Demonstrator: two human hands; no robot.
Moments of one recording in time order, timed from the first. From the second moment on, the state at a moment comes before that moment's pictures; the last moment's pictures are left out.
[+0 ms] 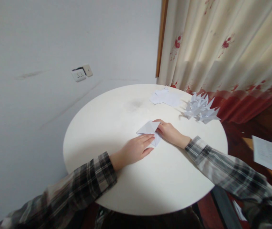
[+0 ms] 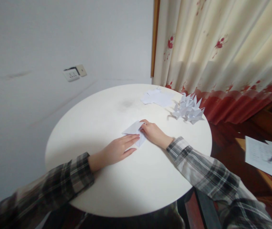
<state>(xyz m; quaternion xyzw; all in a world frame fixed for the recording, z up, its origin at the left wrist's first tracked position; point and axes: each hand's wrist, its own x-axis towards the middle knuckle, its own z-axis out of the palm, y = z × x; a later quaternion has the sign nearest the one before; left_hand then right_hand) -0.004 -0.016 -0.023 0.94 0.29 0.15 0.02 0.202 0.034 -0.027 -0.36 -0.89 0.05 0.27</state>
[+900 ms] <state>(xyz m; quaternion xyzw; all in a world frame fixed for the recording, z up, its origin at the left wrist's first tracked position) 0.001 -0.017 -0.016 0.95 0.28 0.15 0.01 0.225 0.043 -0.015 -0.31 -0.86 0.23 0.33</state>
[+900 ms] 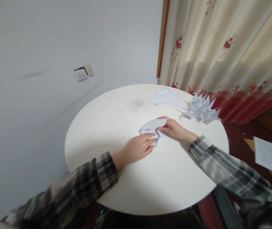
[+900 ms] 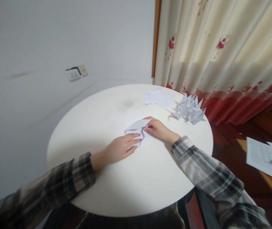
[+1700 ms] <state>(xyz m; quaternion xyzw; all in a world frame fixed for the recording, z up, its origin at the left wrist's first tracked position) -0.005 -0.013 -0.015 0.97 0.22 0.13 0.07 0.226 0.040 -0.020 -0.33 -0.86 0.17 0.36</state>
